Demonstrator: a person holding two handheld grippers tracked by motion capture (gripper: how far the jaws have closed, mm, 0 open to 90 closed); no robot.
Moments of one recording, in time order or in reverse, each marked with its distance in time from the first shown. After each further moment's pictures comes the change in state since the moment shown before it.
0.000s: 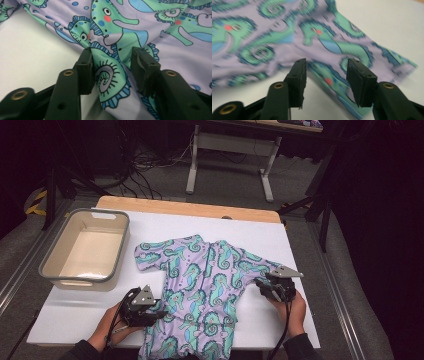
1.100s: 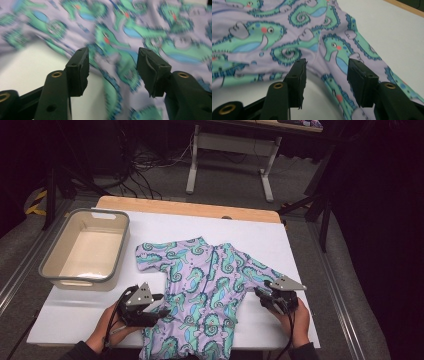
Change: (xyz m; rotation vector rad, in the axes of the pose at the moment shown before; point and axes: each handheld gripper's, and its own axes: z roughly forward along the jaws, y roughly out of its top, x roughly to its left) left arm -0.002 0.019 -0.022 -0.145 0.035 0.018; right arm 0.025 -0.007 -0.030 -0.057 0.040 -0.083
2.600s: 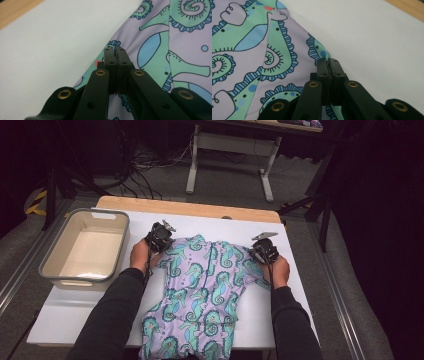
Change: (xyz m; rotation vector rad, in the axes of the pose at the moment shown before) left arm 0.160 0.081 0.116 0.227 0.371 -0.156; right arm -0.070 0.080 0.128 0.214 -0.057 0.018
